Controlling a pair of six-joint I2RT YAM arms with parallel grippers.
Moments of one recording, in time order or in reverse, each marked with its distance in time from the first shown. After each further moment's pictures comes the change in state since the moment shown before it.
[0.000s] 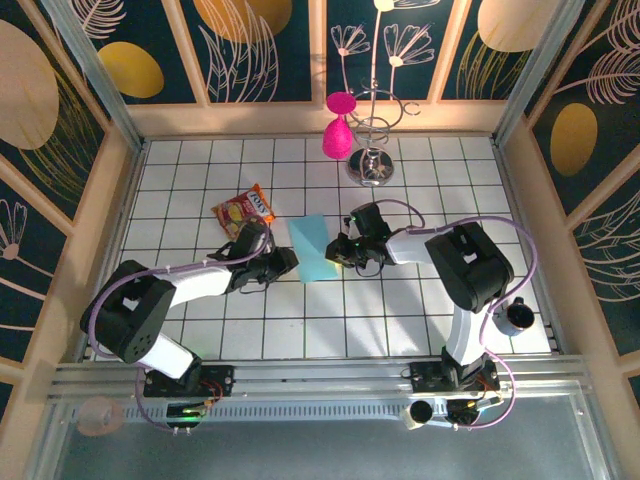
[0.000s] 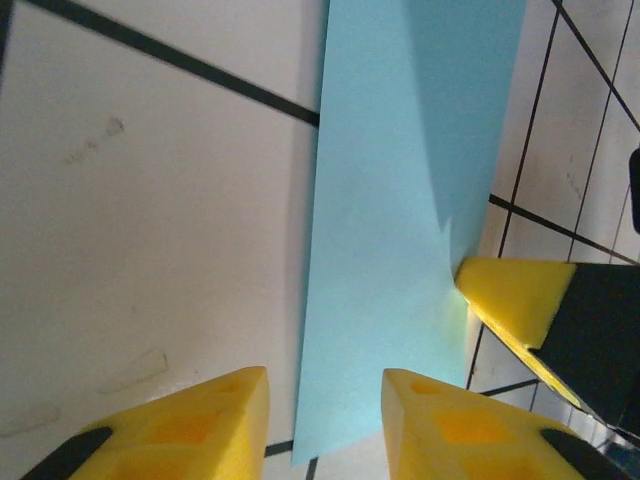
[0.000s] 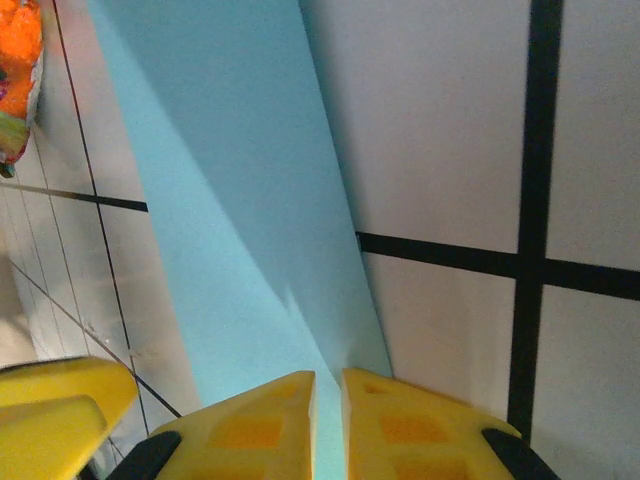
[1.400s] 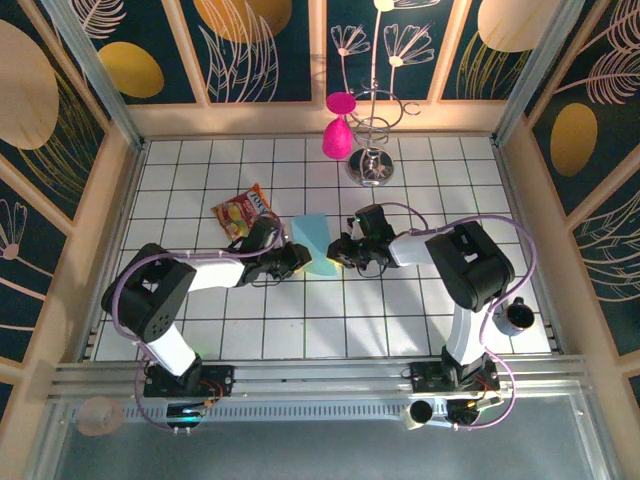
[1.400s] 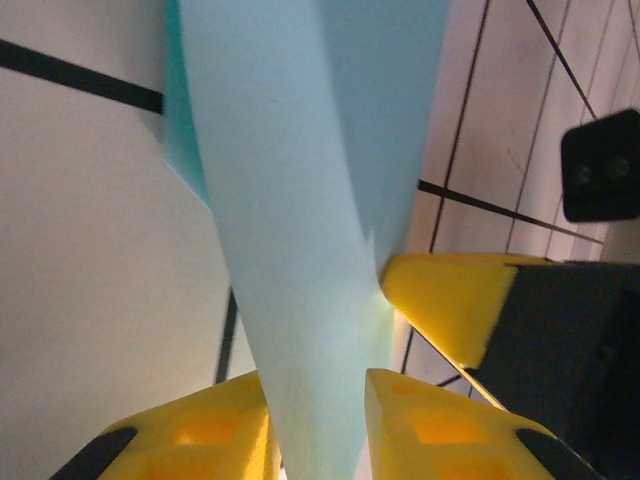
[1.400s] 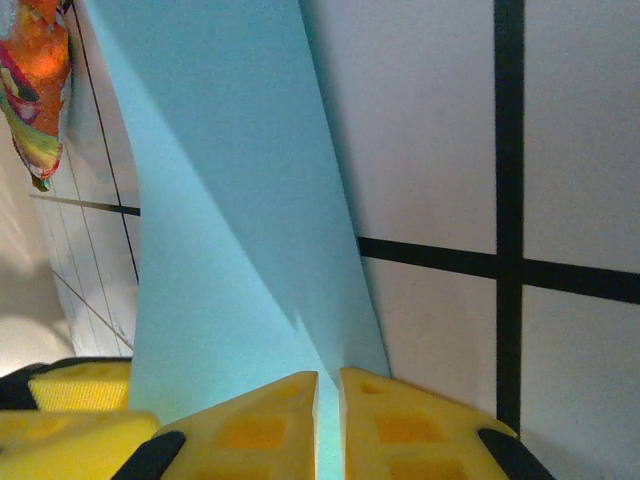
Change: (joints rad) left arm -0.010 0.150 0.081 0.119 0.108 -0.047; right arm -0.018 0.003 -0.045 0.093 -0.044 0.054
